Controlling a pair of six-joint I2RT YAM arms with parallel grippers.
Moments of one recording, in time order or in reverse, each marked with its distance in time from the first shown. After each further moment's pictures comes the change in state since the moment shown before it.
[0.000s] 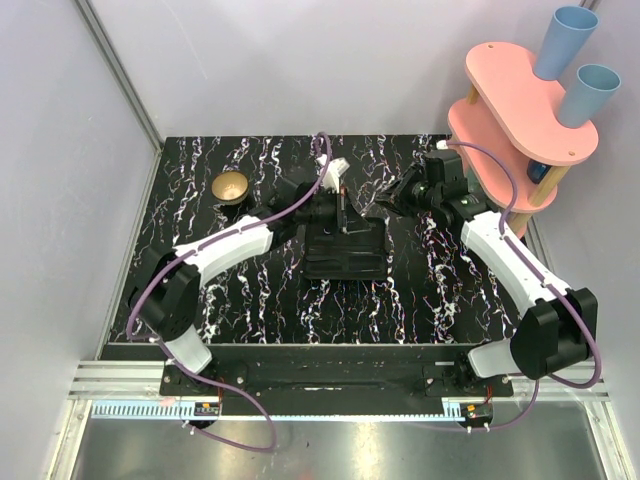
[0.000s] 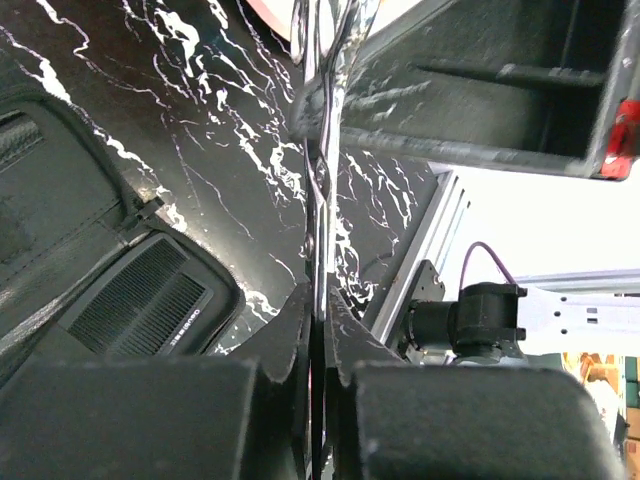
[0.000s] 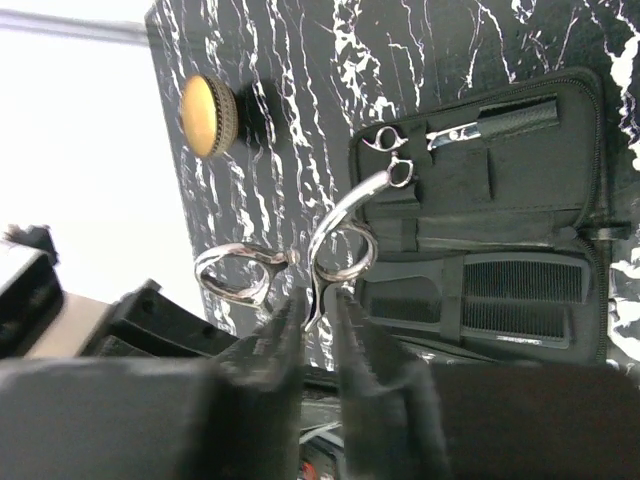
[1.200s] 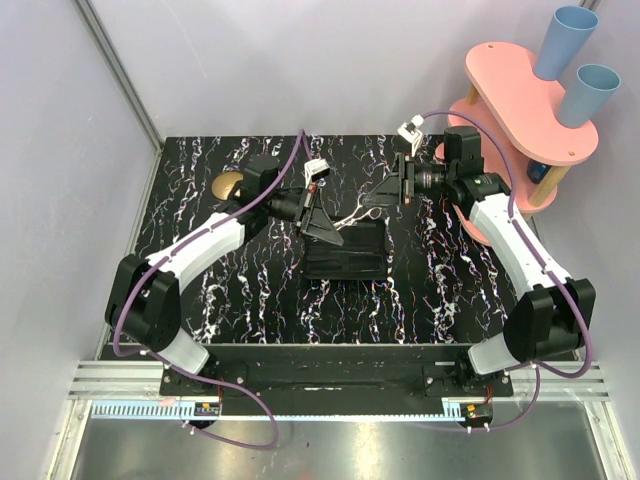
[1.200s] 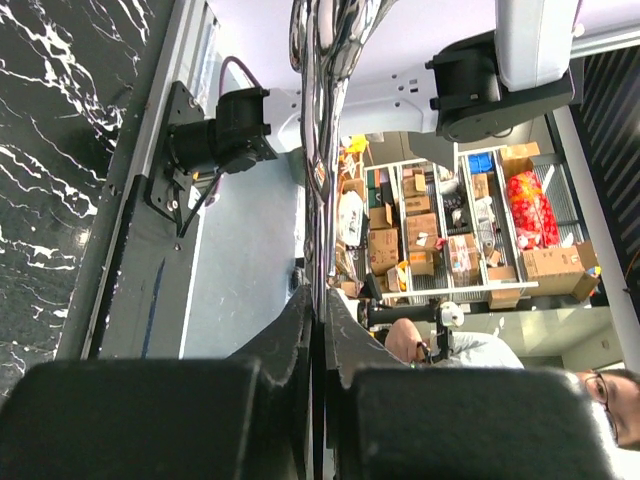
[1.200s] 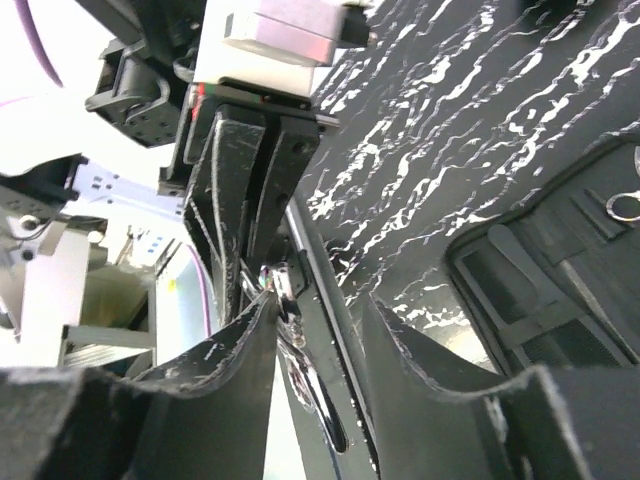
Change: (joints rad) left arm 0.183 -0.106 -0.032 -0.003 0.766 -0.317; right arm -0.111 0.090 0.185 -0.042 -0.859 -0.635
